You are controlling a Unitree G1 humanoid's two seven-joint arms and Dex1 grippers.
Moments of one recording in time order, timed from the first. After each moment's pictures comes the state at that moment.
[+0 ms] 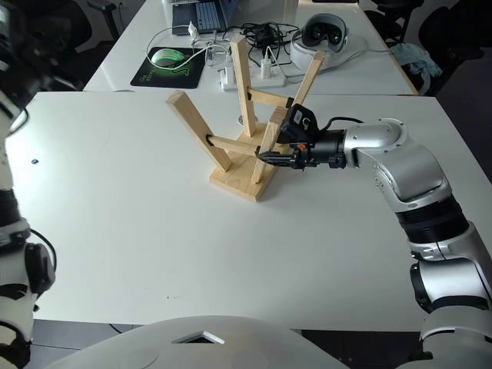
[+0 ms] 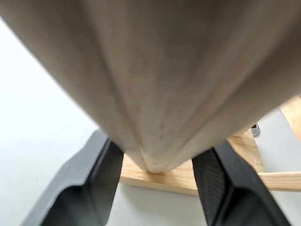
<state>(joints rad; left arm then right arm) -0.61 0.65 0.21 0.07 -0.21 0.43 -0.53 -0.61 -0.82 0.35 -0.06 0.50 0.58 0.93</state>
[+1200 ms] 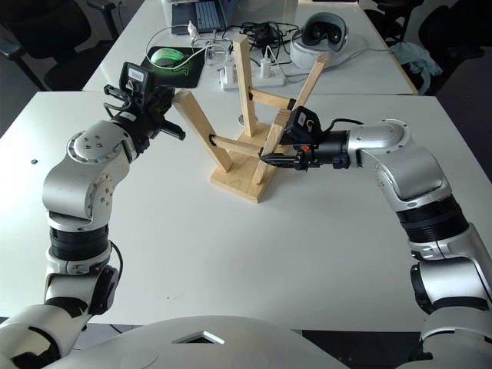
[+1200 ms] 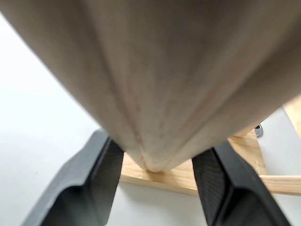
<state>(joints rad) -0.52 0.32 -0.08 -0.40 -0.13 0.95 -0.20 -0.59 -0.82 0.34 -0.03 0.48 0.53 0.96</state>
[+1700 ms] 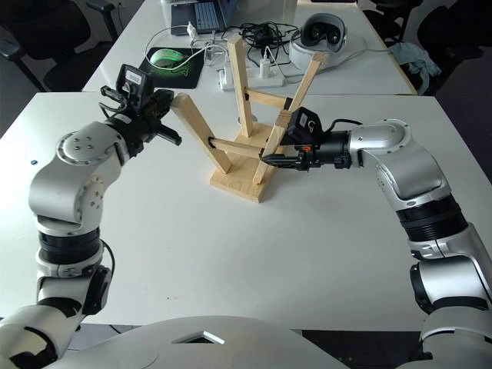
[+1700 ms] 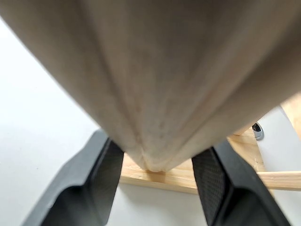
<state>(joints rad) -0.51 0.40 -0.02 -0.45 -0.19 1.01 -0.32 -0.60 -0.82 0.35 0.00 0.48 0.46 0.99</state>
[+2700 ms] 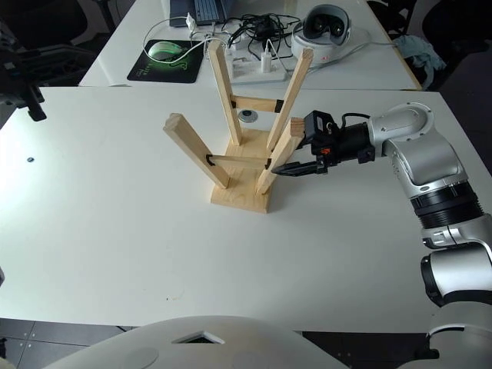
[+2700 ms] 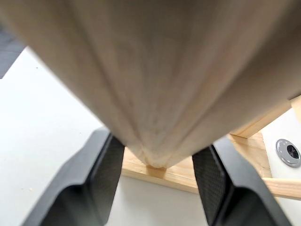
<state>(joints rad) -0.68 0.94 0.25 -0.03 -0.63 0.87 -1.09 -0.64 -0.89 0.38 0.14 0.49 0.22 1.35</state>
